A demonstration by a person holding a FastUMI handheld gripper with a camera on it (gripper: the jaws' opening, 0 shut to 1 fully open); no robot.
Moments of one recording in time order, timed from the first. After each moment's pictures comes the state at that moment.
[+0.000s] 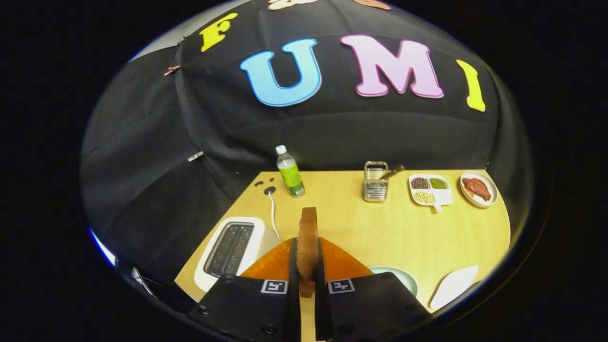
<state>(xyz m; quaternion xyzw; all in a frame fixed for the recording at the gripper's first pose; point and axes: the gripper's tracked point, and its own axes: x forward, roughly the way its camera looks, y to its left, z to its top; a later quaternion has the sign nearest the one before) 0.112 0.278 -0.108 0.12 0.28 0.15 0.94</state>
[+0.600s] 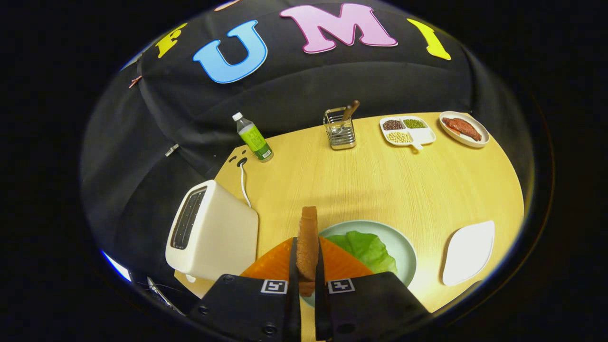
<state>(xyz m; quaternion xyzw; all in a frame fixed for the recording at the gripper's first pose) 0.079 0.230 -0.204 0.18 0.37 0.12 0.90</state>
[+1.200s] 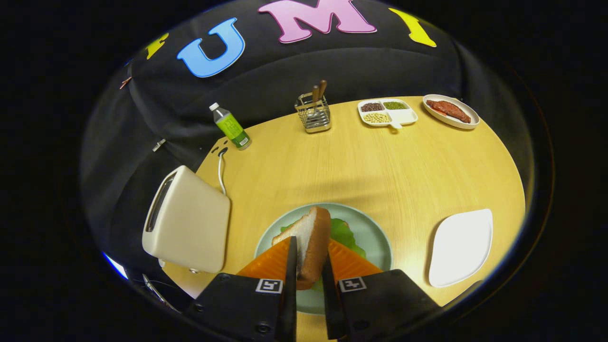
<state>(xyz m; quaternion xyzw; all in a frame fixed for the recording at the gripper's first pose) 0.072 0.173 -0.256 0.18 0.39 0.09 0.90</state>
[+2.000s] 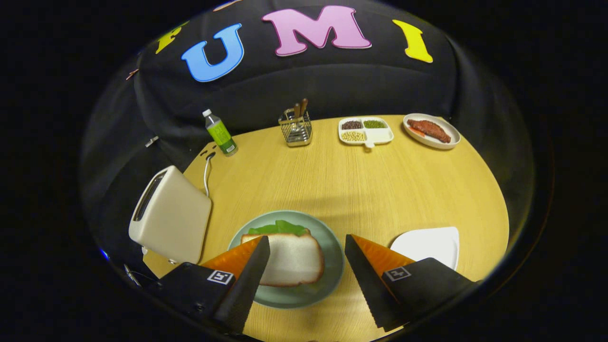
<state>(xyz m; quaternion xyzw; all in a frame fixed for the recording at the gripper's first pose) 0.073 0.113 -0.217 0.12 0.34 0.07 0.93</state>
